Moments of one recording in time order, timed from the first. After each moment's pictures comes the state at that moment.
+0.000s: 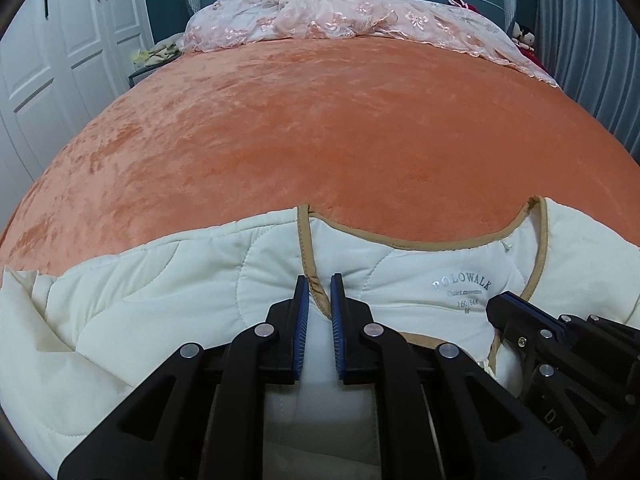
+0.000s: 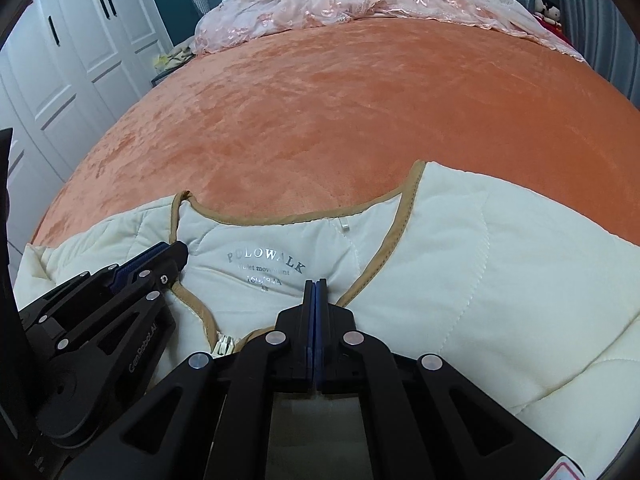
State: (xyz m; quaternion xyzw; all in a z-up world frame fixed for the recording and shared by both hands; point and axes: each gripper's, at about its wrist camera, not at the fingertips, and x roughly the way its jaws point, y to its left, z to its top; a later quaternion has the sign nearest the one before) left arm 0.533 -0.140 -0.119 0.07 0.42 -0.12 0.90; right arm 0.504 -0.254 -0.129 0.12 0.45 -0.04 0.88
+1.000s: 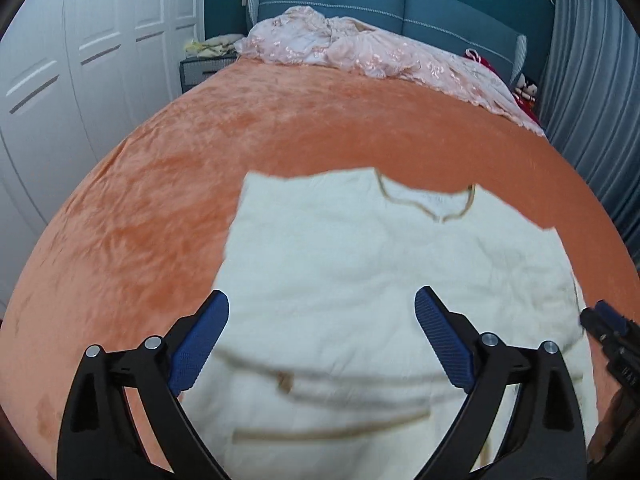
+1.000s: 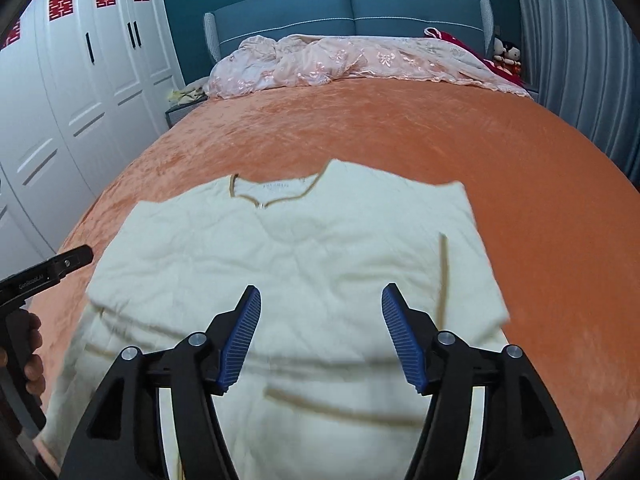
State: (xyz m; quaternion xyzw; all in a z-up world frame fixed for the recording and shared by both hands) left arm 0.319 0.015 0.001 -0.01 0.42 -0.09 0.90; right arm 0.223 -0.263 0.002 0.10 0.39 -0.07 0.91
